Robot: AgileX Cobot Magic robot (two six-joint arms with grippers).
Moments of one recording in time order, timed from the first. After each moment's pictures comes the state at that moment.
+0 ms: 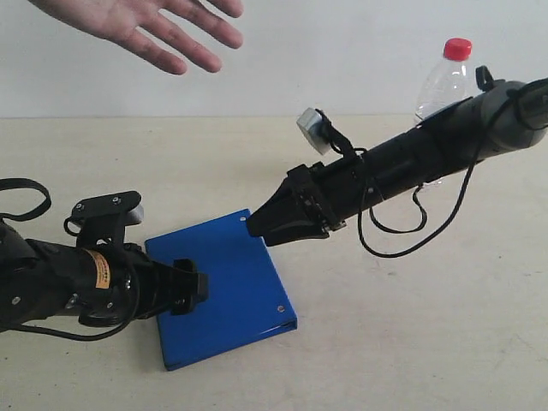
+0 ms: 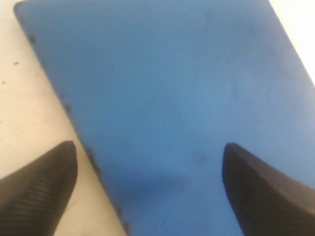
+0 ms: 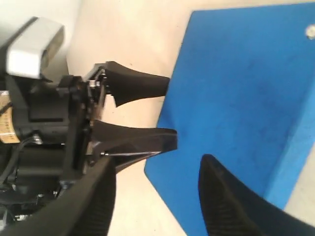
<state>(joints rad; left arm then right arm) -0.39 1.78 -0.58 0.20 -0.19 -0.64 0.28 2.17 -1.32 1.32 1.21 -1.13</state>
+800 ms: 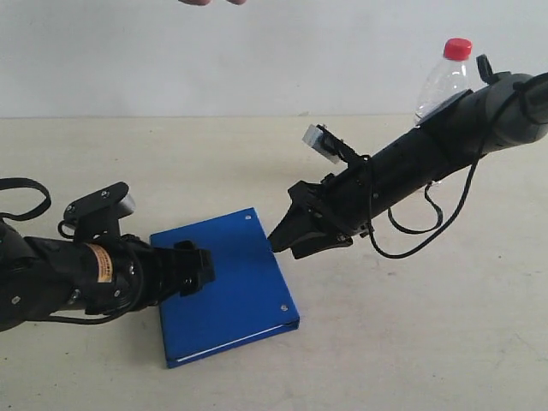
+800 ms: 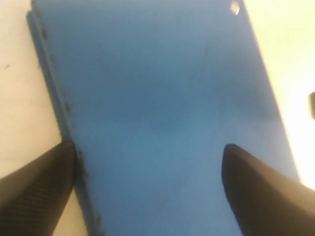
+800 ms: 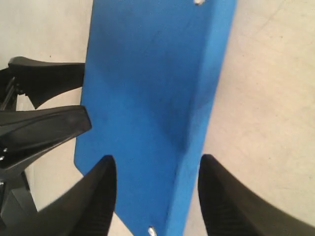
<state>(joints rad) -0.39 1.78 -0.58 0.20 -0.26 -0.82 0.28 2.16 -1.32 1.13 1.03 -0.94</state>
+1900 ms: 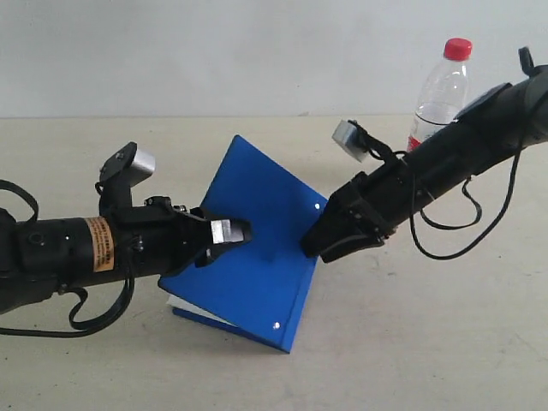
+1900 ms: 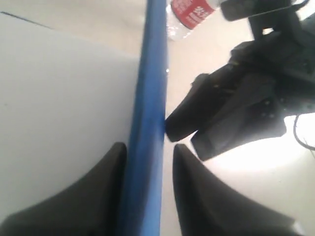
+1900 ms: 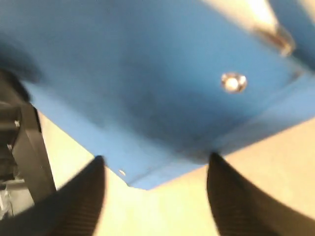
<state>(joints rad) -0.34 1.76 -0.58 0.69 -0.74 -1.07 0.18 2.15 -1.30 1.06 1.21 -1.09</state>
